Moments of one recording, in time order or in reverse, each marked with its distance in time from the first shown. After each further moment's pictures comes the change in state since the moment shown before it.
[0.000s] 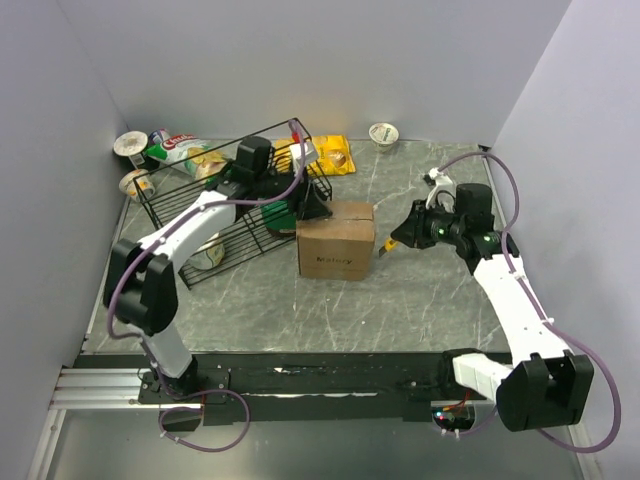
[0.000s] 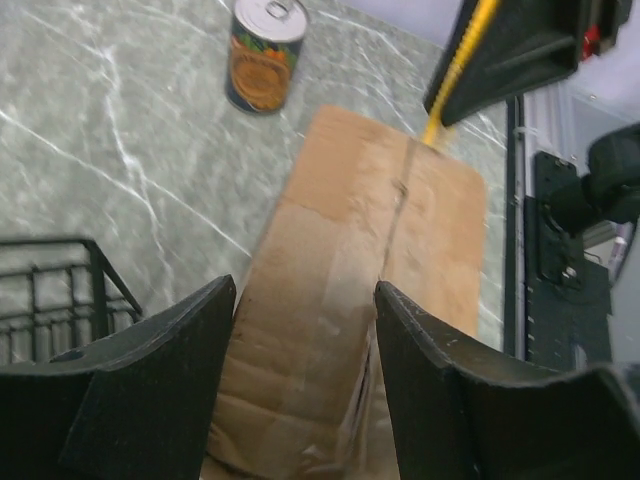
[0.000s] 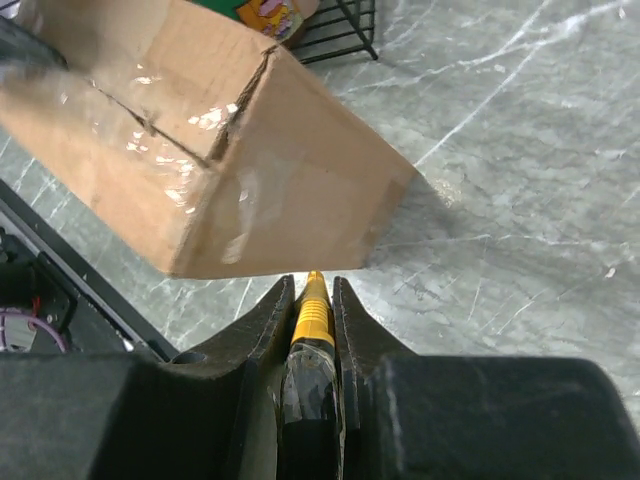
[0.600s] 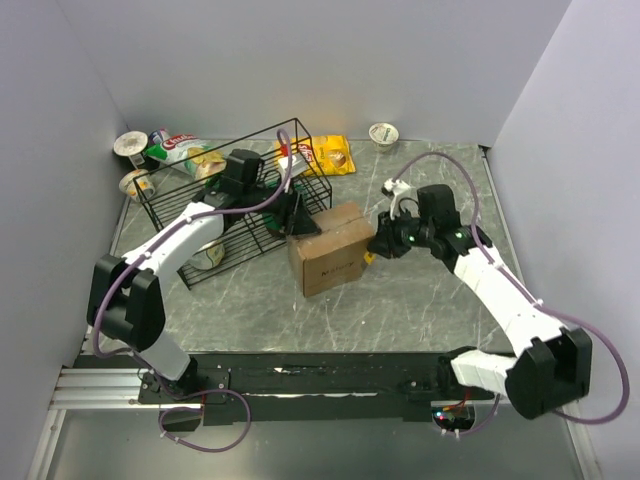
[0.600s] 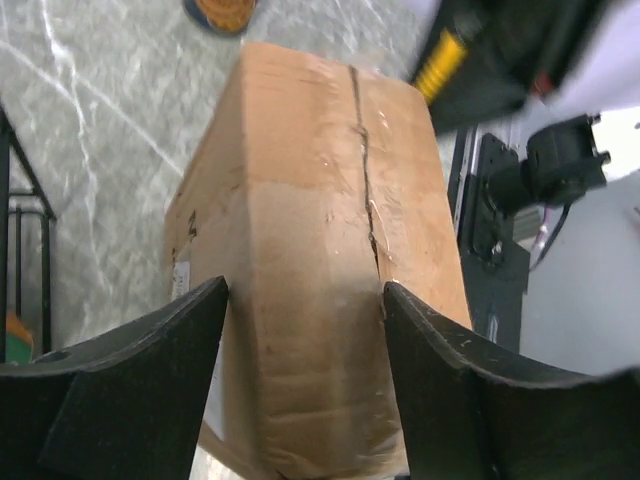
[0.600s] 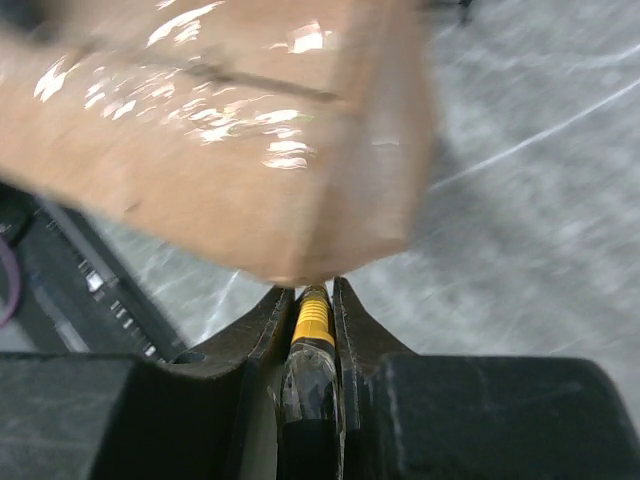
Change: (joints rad) left arm 0.029 -0.133 -0.148 -0.108 0.005 -0.099; right arm 0.236 0.069 0.022 -0.029 0.083 -0.131
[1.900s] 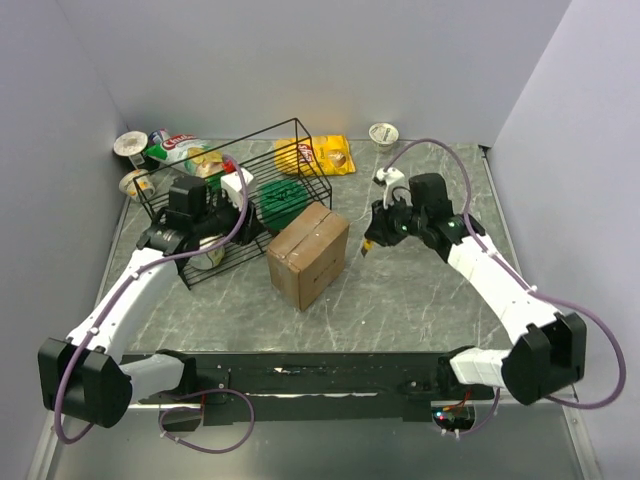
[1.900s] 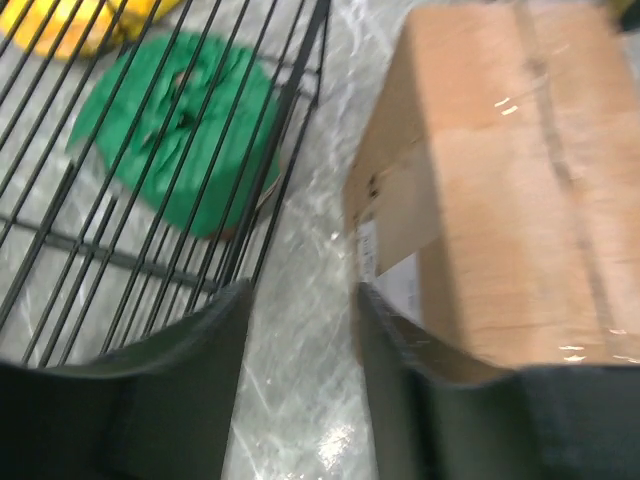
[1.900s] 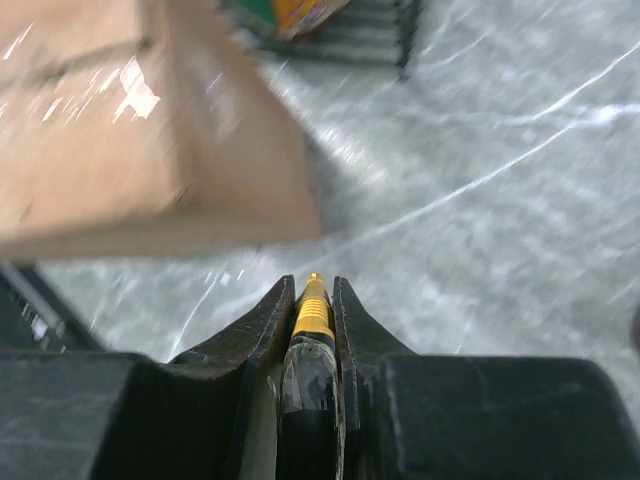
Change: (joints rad) left arm 0.157 -0.435 -0.285 -0.076 -0.399 0.174; right arm 0.038 0.111 0.111 0.039 0.119 -0.034
